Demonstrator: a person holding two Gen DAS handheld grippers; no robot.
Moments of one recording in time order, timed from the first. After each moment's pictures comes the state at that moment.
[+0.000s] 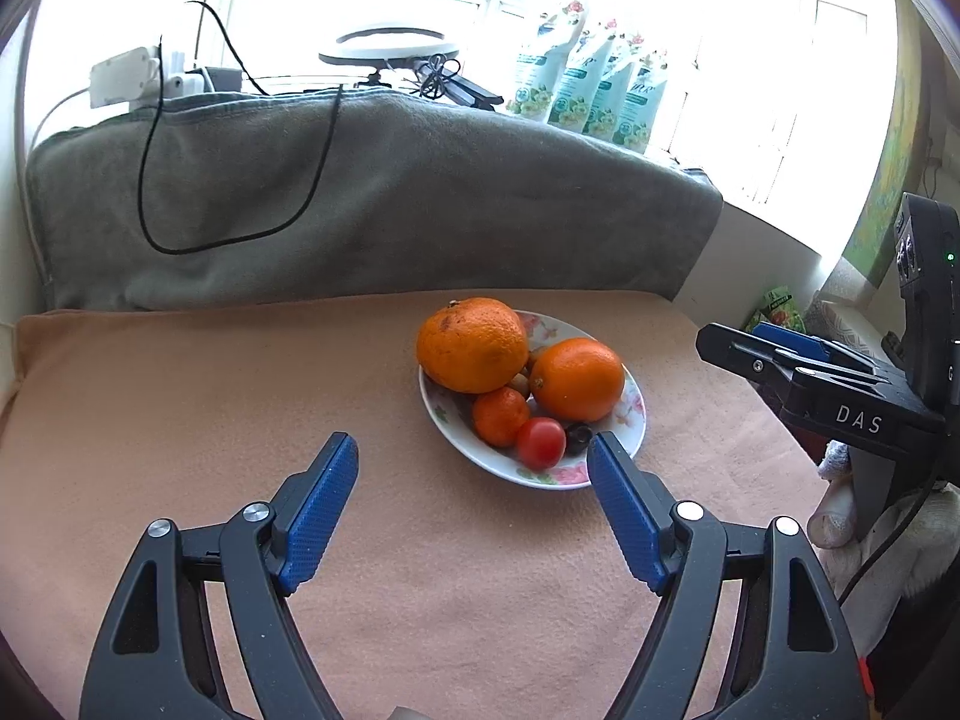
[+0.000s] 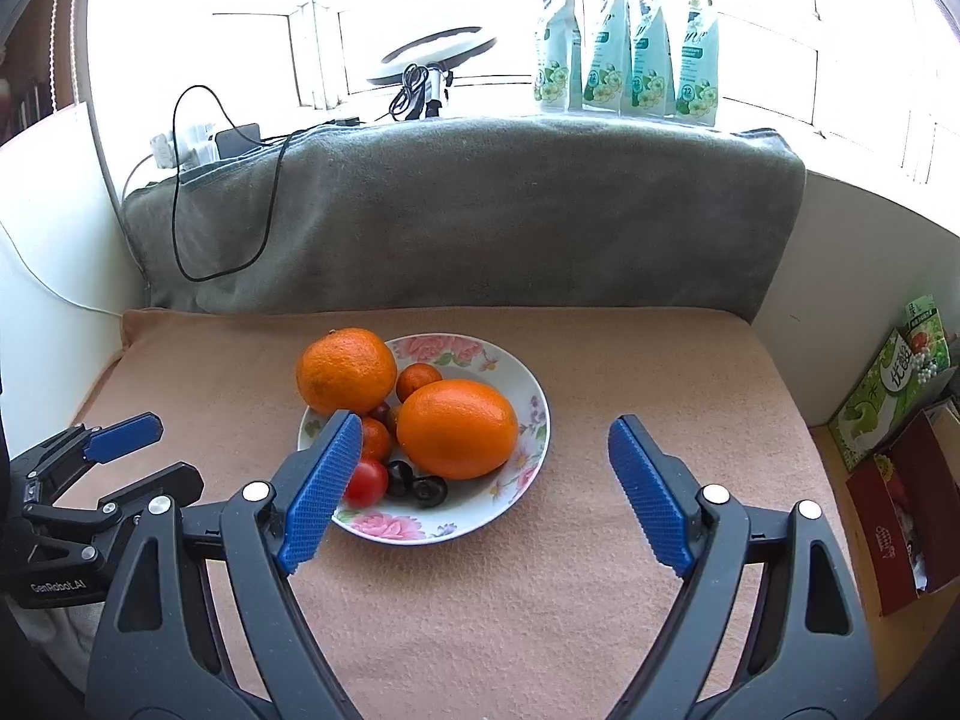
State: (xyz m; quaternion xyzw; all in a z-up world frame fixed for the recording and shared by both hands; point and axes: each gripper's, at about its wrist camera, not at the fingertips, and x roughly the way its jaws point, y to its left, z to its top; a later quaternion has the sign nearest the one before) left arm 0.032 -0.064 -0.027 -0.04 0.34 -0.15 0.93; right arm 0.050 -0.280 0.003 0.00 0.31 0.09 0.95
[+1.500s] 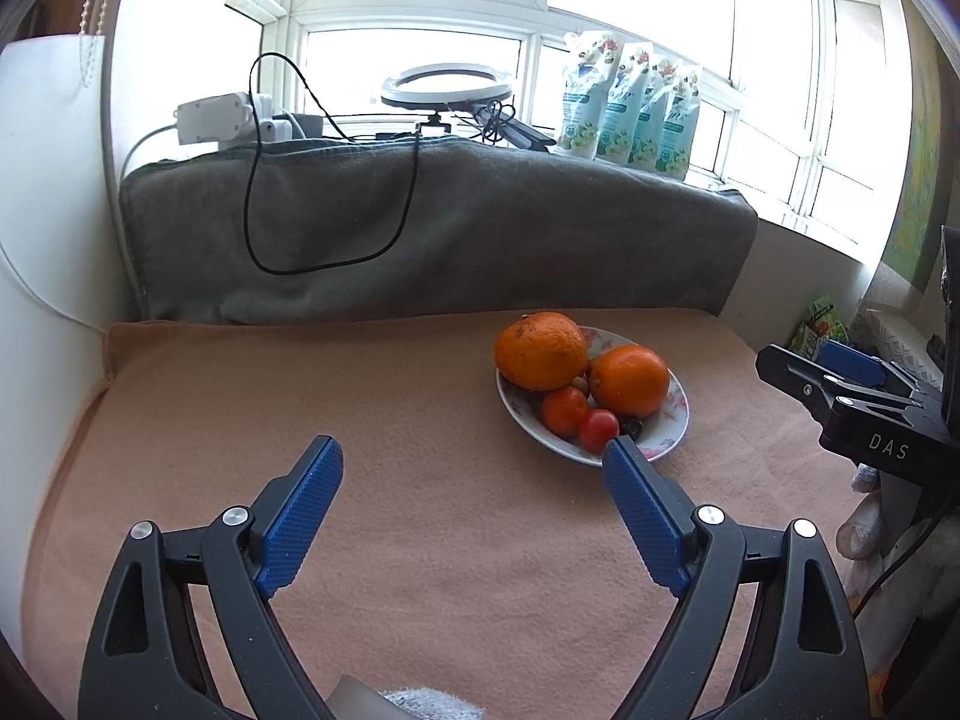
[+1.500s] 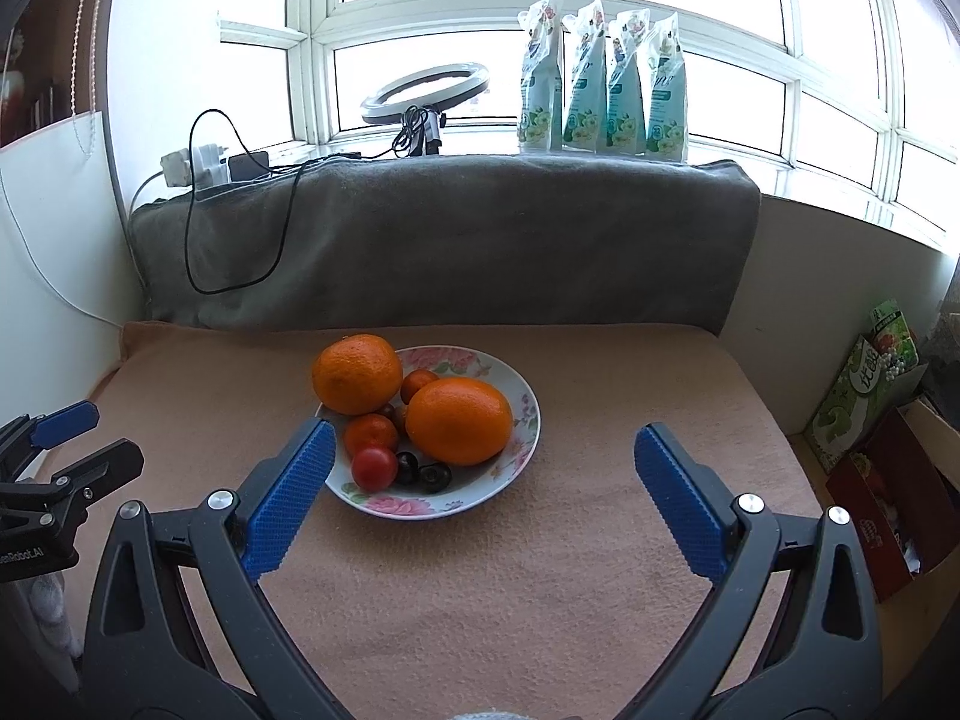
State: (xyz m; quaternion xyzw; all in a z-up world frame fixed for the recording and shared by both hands) left arm -0.010 -0.041 -0.012 -0.02 0.31 -0.08 0.95; right arm 0.004 -0.272 0.004 0.00 0.26 0.06 0.96
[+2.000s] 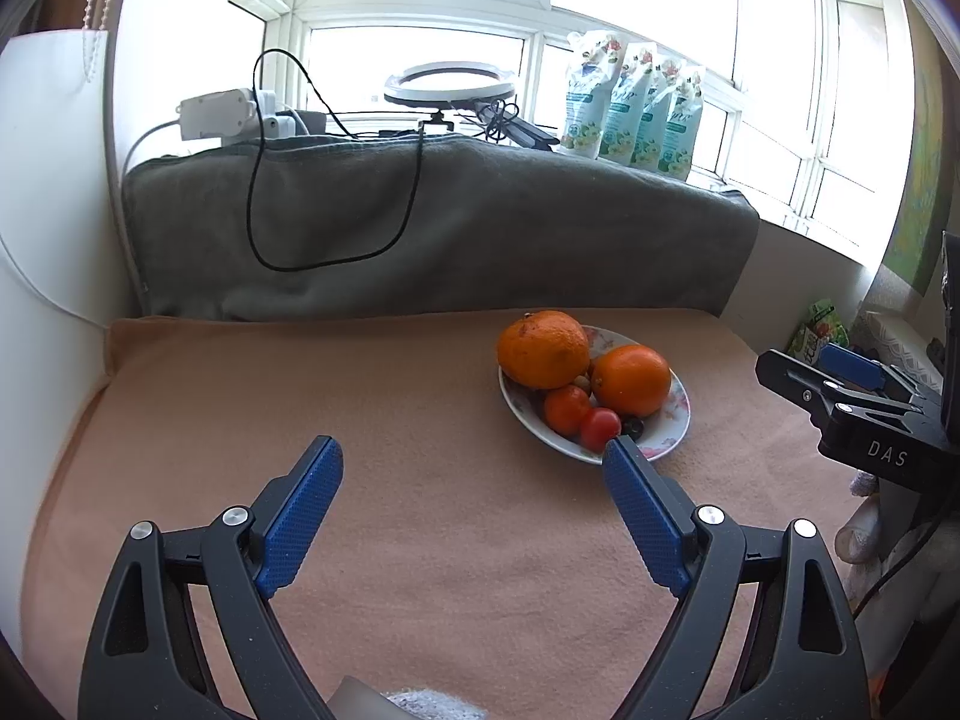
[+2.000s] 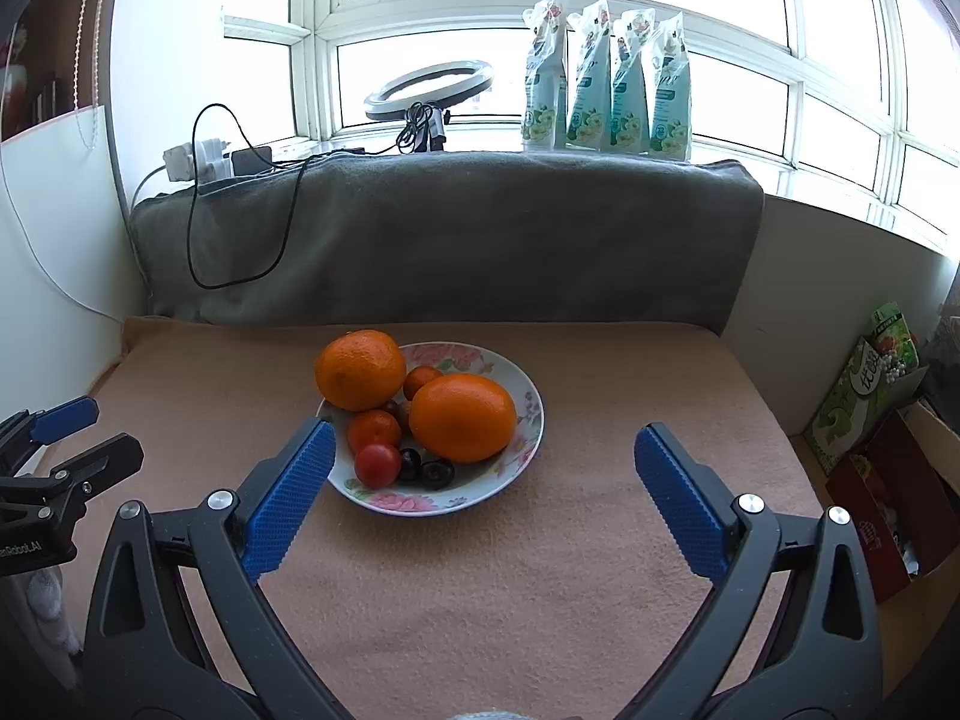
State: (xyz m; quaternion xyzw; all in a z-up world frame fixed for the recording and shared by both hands) left arm -0.010 -0.039 -0.012 -0.02 0.31 -0.08 0.95; right arm 0.005 -0.269 0.004 0.00 0.26 0.06 0.96
